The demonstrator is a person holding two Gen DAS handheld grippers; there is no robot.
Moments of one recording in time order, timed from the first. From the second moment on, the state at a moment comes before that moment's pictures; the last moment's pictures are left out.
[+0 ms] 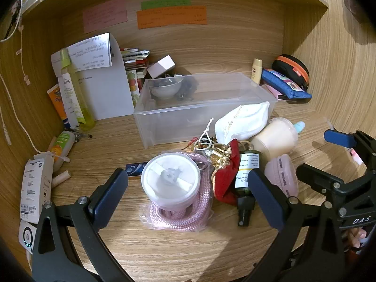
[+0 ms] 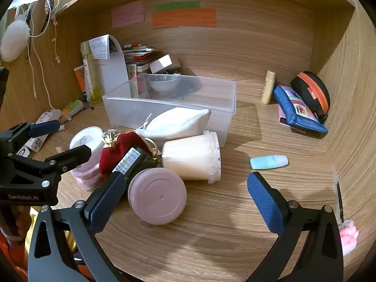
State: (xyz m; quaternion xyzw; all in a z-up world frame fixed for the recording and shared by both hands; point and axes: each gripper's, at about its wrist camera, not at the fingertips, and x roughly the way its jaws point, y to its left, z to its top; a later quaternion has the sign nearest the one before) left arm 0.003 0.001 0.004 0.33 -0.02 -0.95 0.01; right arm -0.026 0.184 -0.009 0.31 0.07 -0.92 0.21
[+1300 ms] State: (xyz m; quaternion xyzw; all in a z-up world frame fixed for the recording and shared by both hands) left arm 0.010 0.000 0.009 0.30 -0.01 -0.95 0.01; right arm -0.025 0.185 -0.006 0.32 0.07 -0.92 0.21
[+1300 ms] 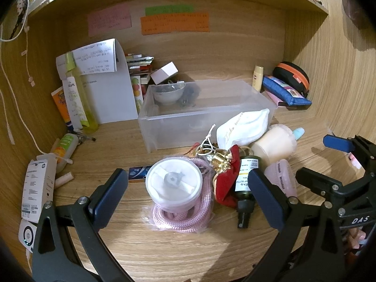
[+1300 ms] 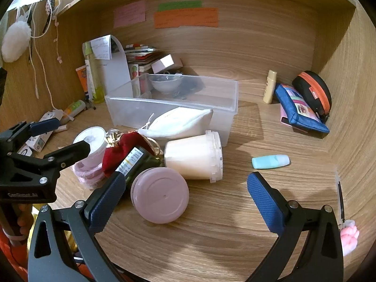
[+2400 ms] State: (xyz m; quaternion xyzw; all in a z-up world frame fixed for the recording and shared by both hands) left arm 0.024 -0.136 -0.051 0.38 0.03 -0.92 0.07; right arm -0.025 0.182 -0.033 0.36 0.11 -0.89 0.27
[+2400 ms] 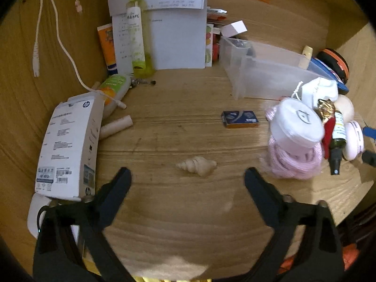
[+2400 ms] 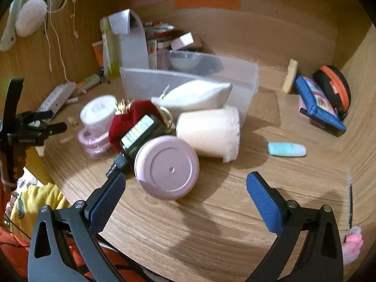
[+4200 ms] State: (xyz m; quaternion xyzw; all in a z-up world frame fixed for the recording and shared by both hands) left arm -0.095 -0.062 0.068 0.28 -0.02 -0.96 -0.01; right arm -0.116 0.184 0.057 0.29 0.05 -0.91 0.29
